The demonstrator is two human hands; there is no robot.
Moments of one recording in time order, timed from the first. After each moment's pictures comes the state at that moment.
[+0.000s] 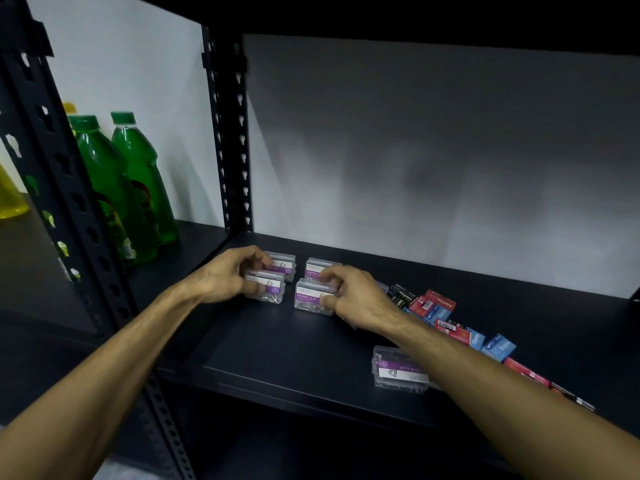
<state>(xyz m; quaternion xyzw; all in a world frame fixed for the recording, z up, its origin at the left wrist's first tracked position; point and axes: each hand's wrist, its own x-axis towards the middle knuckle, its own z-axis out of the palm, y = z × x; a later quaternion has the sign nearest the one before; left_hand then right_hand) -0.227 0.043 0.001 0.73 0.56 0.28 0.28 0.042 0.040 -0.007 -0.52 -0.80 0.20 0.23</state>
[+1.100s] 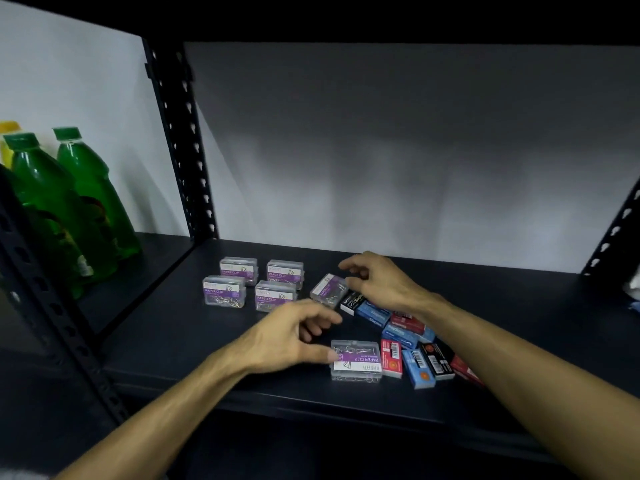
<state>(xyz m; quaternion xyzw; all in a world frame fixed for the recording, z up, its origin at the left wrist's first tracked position) -0.071 -0.027 -0.015 0.81 0.43 0.25 0.32 0.145 0.051 0.009 -0.54 -0.78 0.22 0.23</state>
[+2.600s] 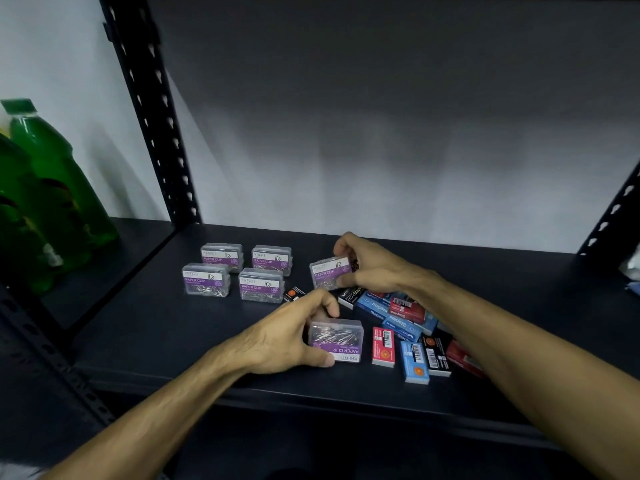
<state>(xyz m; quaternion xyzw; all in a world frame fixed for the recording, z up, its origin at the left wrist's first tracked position) -0.053 -0.023 -0.025 0.80 0.40 0.22 0.40 0.153 0.070 0.004 -0.53 -0.79 0.26 0.16</state>
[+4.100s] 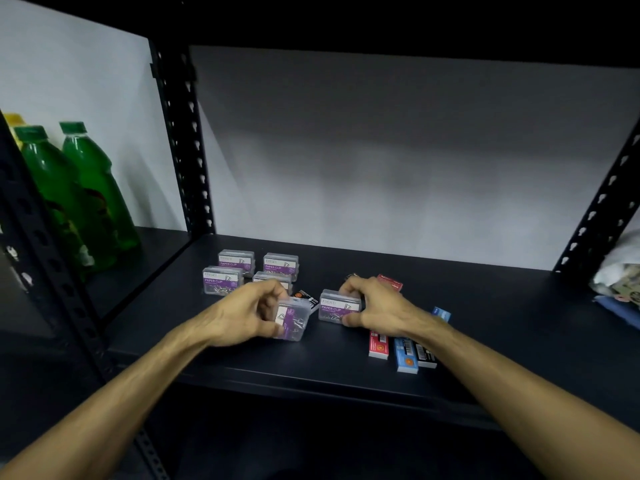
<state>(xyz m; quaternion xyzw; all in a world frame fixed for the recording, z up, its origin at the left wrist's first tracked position) -0.124 -0.029 -0.005 0.78 0.47 0.24 0.34 0.153 -0.001 -0.006 -0.54 -0.80 0.21 0.15</state>
